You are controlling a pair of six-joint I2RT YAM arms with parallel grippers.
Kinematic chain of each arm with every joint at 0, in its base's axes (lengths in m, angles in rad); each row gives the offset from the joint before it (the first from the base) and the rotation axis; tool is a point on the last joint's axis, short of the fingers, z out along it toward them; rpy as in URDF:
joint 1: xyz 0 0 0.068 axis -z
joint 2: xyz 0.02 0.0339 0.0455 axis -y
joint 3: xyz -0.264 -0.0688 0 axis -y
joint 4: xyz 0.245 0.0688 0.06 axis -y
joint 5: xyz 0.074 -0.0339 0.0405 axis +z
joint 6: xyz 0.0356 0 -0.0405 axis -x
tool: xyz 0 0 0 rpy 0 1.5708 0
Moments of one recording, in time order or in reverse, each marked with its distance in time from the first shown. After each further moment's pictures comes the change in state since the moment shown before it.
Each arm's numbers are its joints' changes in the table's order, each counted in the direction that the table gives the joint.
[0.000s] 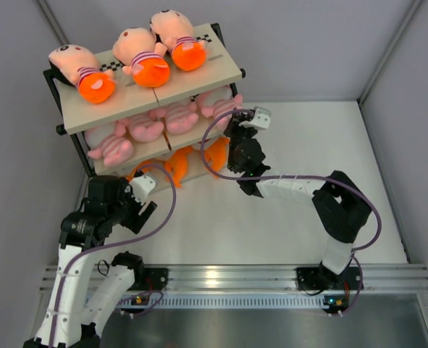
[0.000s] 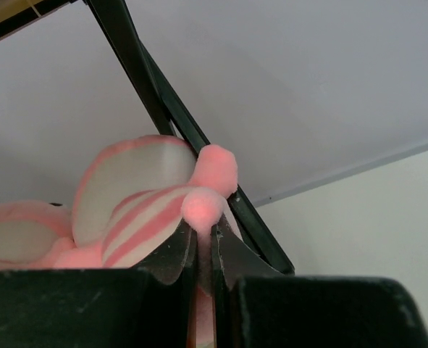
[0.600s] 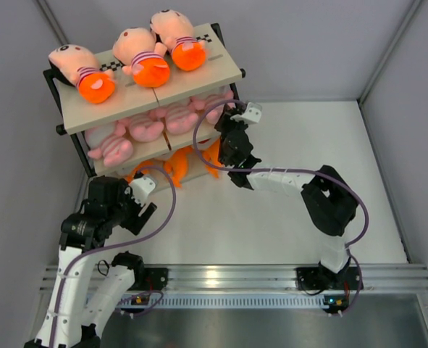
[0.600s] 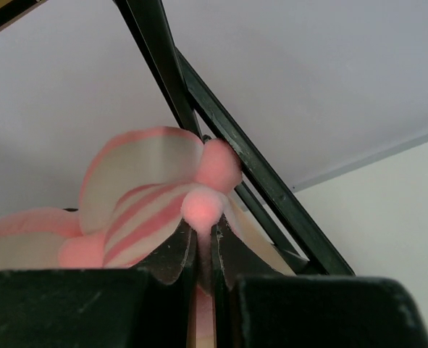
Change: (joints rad) left arm 0.000 0.013 -0.010 -0.005 0.008 0.000; right arm 0.000 -0.122 0.177 -0.115 -0.017 -0.119
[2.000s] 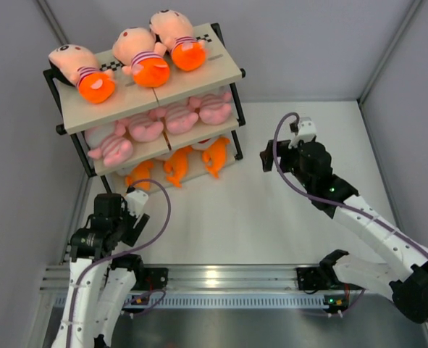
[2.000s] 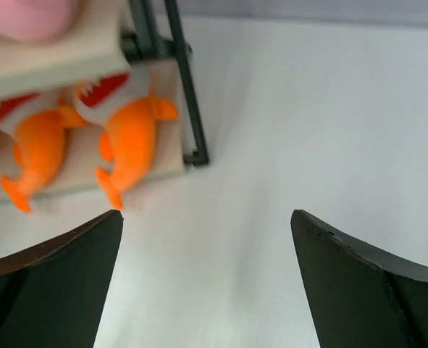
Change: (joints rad) left arm -0.082 0.137 -0.239 0.011 0.205 0.025; right arm 0.288 0.845 -0.414 -1.001 0.729 -0.015
